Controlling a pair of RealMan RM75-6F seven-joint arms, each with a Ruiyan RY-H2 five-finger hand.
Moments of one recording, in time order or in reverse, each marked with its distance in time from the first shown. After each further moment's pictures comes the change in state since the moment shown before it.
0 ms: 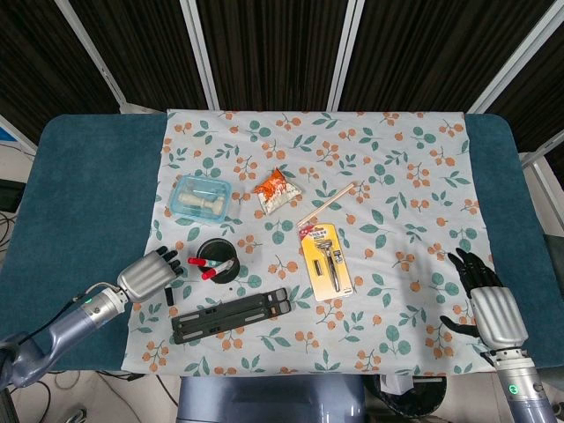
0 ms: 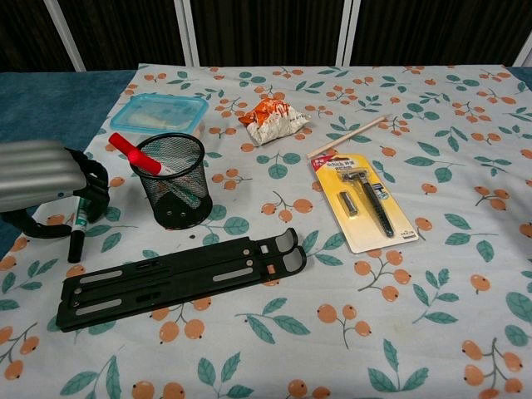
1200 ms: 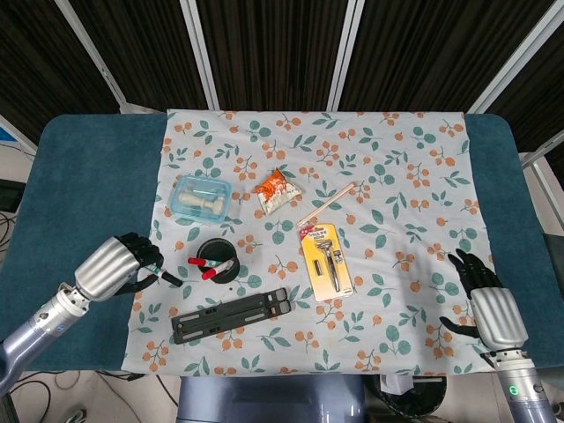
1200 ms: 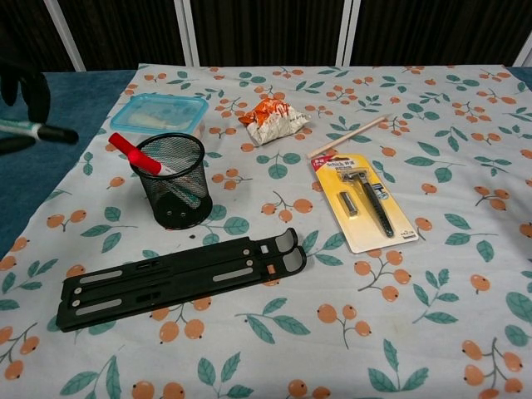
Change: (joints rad) left arm 0.091 0.147 -0.044 -0.107 0.034 0.497 -0.391; right arm -0.002 0.002 -0.003 -0.009 0.001 -0.002 0.001
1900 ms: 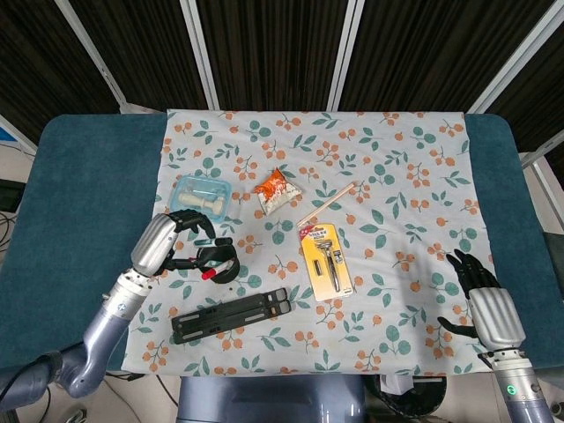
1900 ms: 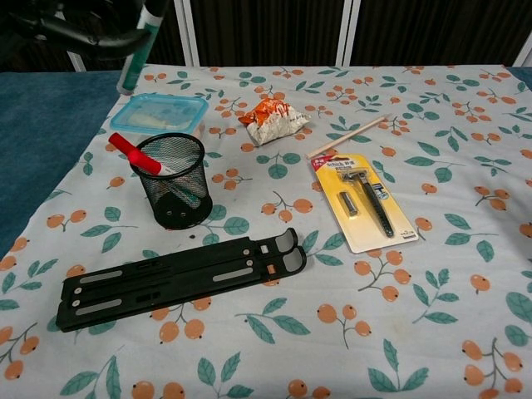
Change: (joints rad) left arm -0.089 -0.176 -0.241 -0.363 -0.352 -0.213 -0.078; right arm 0.001 -0.003 0.003 -0.009 0.012 -0.007 0.005
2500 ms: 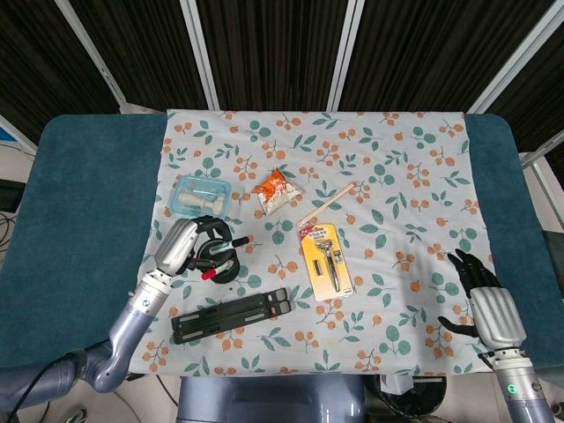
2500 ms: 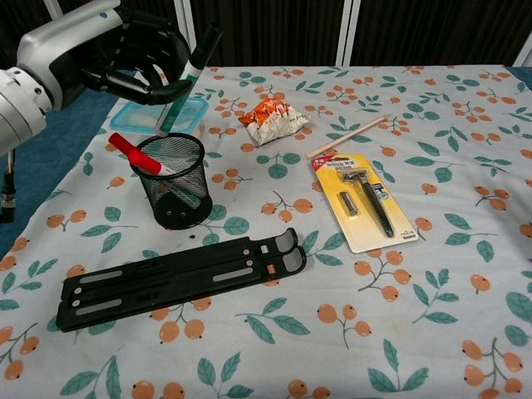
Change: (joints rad) left arm -0.014 -0.118 -0.023 0.098 -0.071 -0.100 0.003; right arm 0.002 0.003 0.003 -0.006 0.012 -0.010 0.007
